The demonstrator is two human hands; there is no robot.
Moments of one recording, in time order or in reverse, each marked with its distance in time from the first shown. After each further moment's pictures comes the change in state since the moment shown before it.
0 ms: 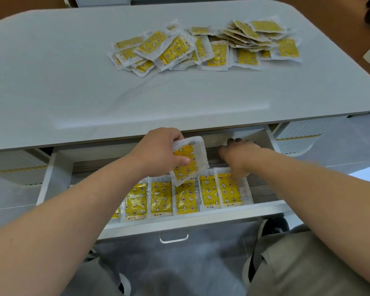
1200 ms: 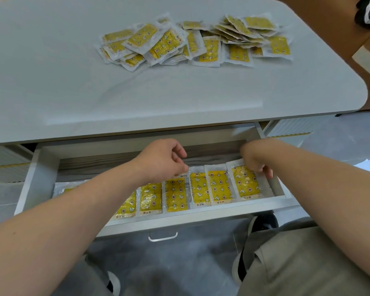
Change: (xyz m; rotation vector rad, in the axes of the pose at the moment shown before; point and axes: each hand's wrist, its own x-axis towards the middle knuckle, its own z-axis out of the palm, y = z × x) left_hand 0.003 -0.001 0.036 -0.258 -0.135 -0.084; right_hand -0.025 0.038 -0.002 0.113 -0.342 0.288
